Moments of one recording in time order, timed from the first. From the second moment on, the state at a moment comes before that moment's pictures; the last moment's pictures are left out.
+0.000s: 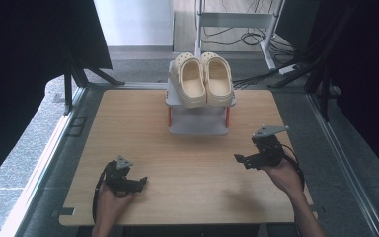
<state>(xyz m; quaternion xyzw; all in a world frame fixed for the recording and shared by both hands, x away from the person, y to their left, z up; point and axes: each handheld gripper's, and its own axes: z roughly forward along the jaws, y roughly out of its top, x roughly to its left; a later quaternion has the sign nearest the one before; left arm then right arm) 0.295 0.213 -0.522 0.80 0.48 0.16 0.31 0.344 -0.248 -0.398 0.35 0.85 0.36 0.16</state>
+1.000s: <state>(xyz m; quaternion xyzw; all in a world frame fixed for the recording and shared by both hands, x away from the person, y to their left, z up) 0.295 0.213 -0.522 0.80 0.48 0.16 0.31 0.325 -0.243 -0.518 0.39 0.83 0.36 0.15</state>
